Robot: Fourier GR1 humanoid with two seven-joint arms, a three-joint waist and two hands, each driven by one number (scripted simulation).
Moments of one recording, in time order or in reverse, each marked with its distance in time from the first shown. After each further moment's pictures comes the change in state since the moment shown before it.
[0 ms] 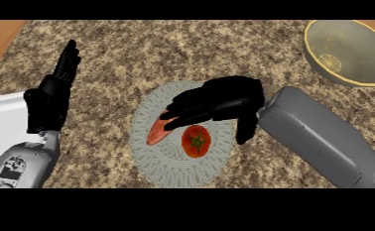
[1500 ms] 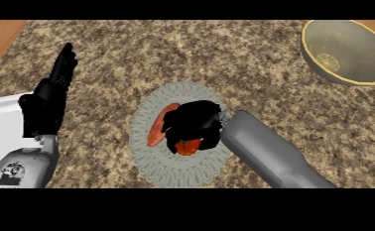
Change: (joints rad) left arm 0.038 -0.082 0.097 -0.033 -0.088 -0.097 0.001; right arm 0.098 0.311 -0.010 0.281 0.547 -0.153 -0.083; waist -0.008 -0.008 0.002
